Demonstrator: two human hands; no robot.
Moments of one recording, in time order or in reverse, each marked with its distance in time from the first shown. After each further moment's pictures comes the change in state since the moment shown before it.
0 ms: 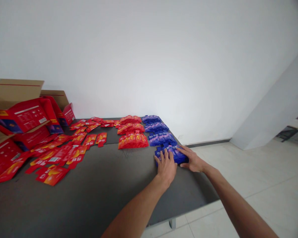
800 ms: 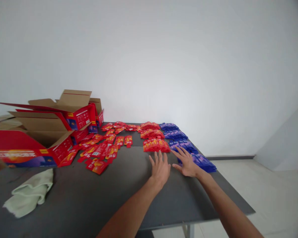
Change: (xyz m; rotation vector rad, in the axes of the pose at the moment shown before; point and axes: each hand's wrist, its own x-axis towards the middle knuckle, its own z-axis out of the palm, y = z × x) left_hand -0.063 -0.147 -0.098 0.118 0.069 -0.093; right_hand 0.092 -0.166 0.062 -0.144 0.015 0.001
